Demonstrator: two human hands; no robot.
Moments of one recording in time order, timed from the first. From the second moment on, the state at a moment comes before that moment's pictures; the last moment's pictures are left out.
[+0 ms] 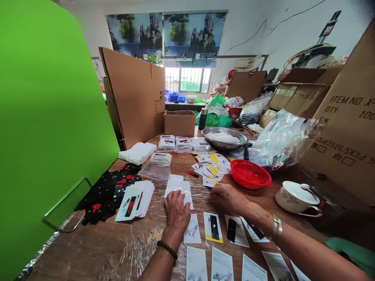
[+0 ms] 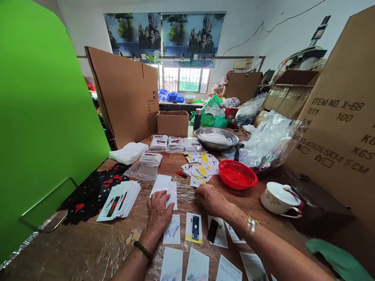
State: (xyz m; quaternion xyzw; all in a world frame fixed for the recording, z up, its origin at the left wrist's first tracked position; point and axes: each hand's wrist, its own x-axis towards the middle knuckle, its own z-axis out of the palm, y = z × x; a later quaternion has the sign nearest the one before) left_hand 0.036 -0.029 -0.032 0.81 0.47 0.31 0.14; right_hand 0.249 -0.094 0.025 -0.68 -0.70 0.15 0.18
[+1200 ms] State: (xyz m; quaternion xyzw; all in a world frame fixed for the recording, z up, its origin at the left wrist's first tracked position) left_hand 0.038 -0.024 -0.022 0.81 0.49 0.26 0.15; right_hand 0.200 -0.094 0.006 -0.77 -0.59 0.13 0.20
